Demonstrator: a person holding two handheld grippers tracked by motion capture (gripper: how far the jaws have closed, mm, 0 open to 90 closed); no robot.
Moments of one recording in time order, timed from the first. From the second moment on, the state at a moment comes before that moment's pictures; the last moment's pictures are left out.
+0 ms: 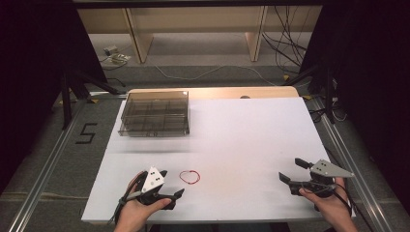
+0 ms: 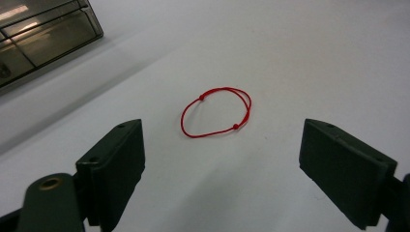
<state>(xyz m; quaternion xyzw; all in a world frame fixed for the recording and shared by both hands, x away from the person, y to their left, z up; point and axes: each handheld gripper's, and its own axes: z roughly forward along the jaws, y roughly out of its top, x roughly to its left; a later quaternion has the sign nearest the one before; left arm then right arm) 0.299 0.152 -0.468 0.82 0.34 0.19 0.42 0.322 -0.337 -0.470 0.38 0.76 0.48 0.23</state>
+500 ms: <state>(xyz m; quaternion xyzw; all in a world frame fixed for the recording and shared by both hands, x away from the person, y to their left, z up) 0.306 0.134 -0.471 0.83 0.32 0.19 0.41 0.322 -0.336 -0.470 0.38 0.75 0.48 0.23</state>
